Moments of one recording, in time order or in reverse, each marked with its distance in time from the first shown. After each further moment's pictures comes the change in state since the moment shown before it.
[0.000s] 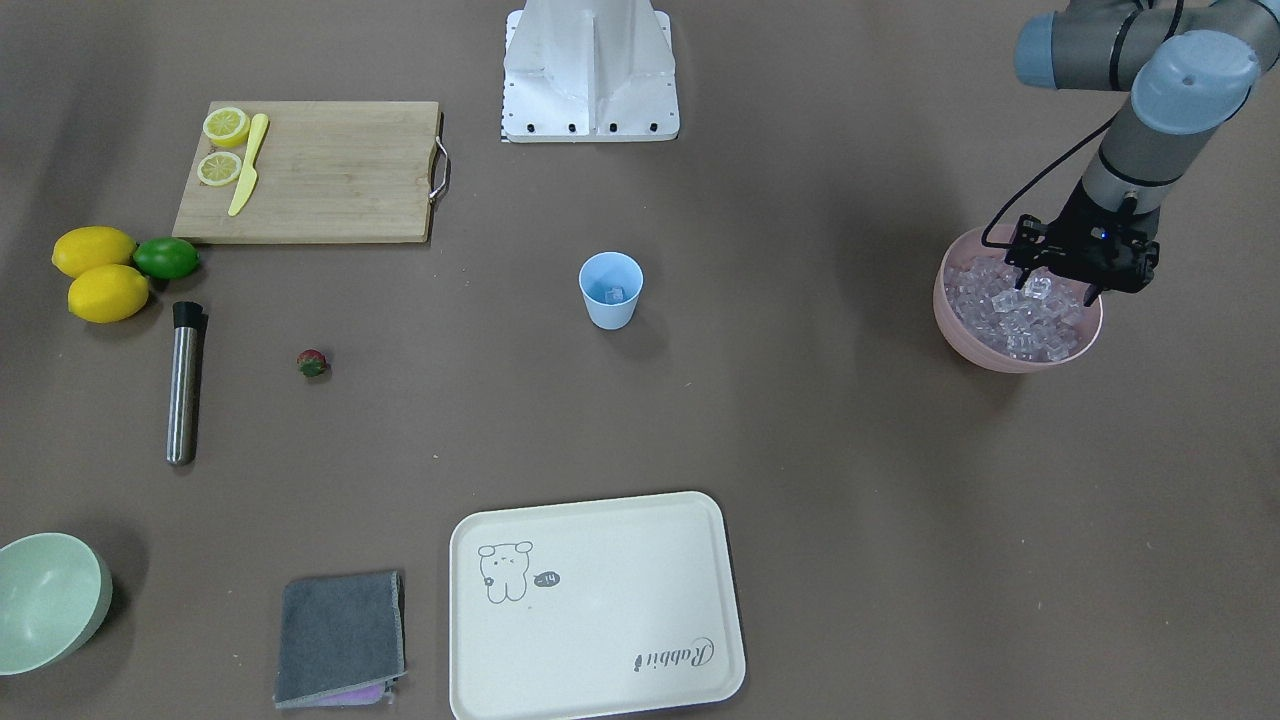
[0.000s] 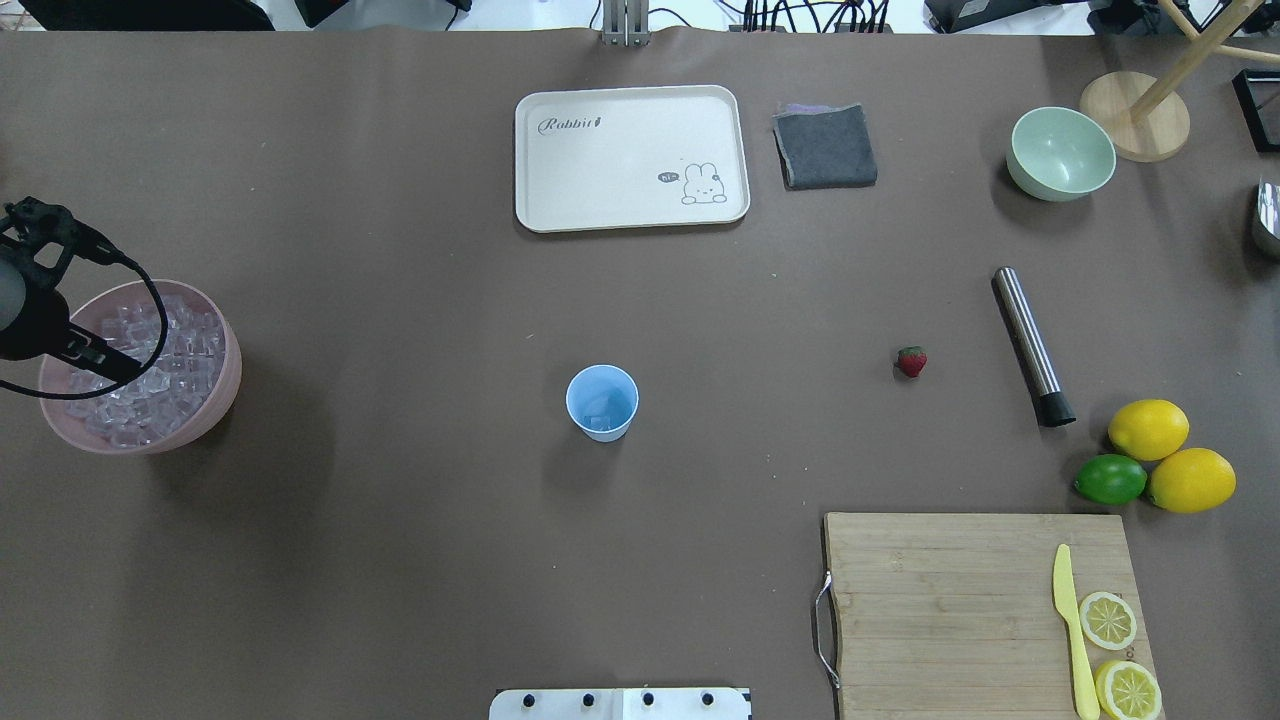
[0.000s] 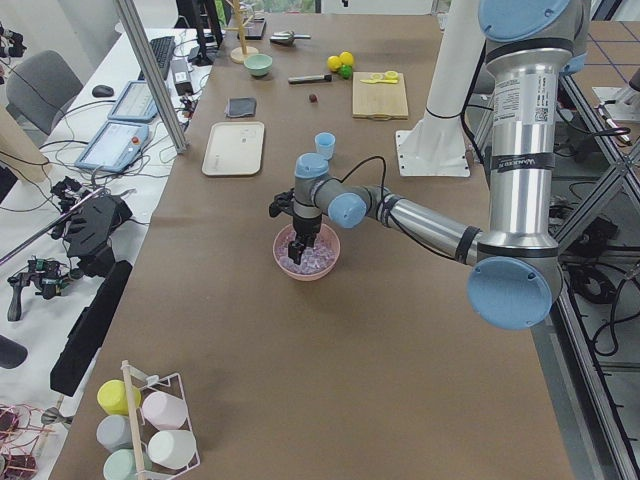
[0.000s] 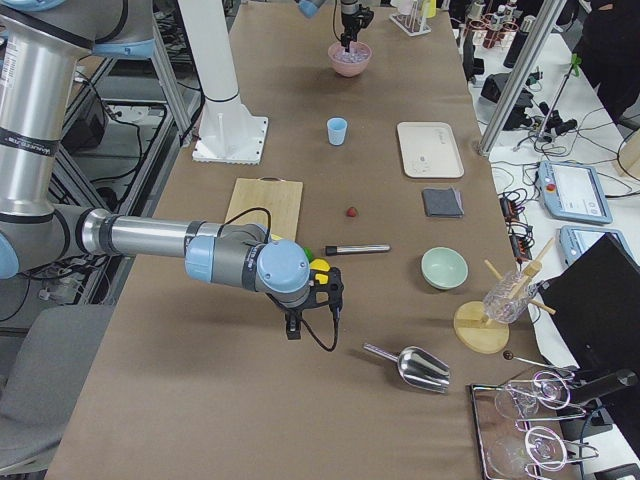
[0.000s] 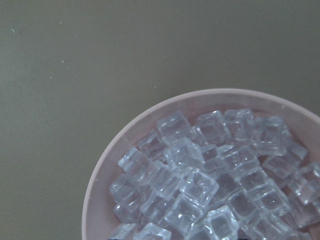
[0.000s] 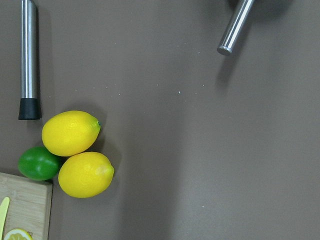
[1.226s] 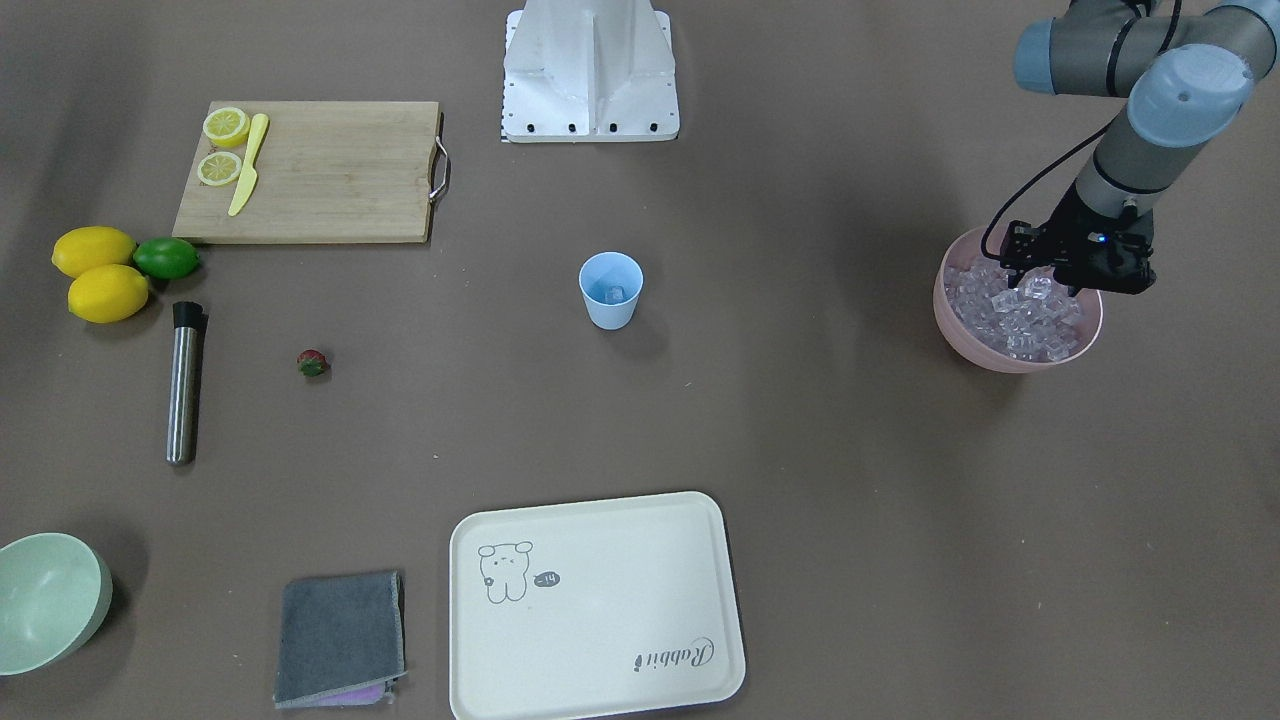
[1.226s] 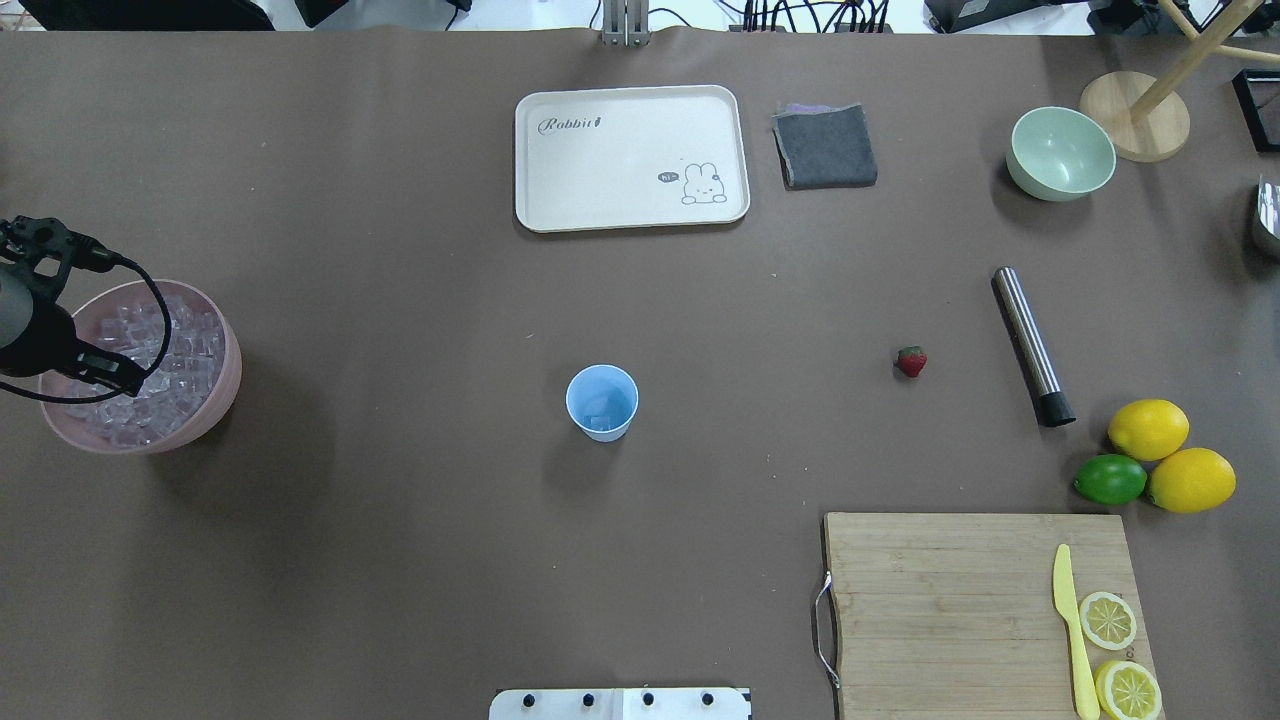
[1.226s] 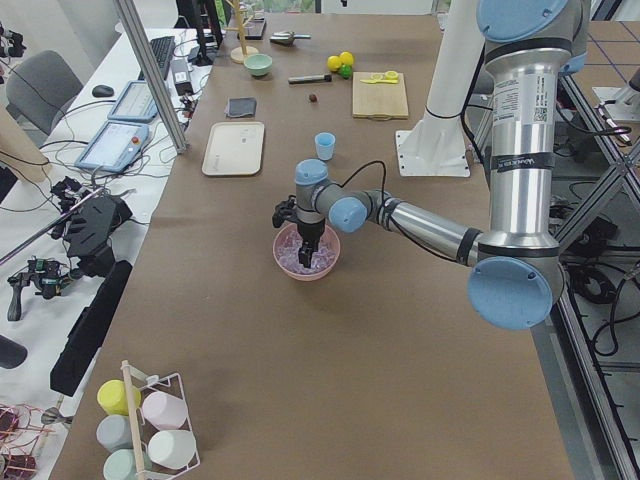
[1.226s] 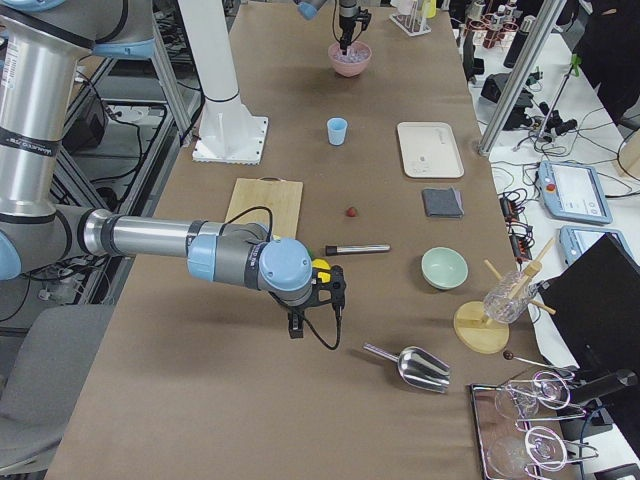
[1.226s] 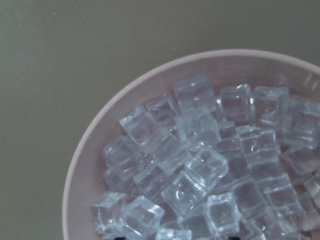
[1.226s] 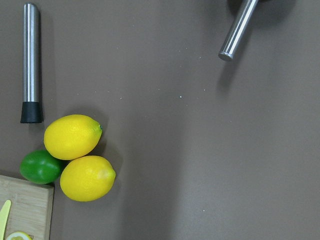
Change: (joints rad) left arm 0.015 0.007 0.015 0.002 -0.048 -0.165; right arm 0.000 0.009 0.000 0.000 0.000 0.003
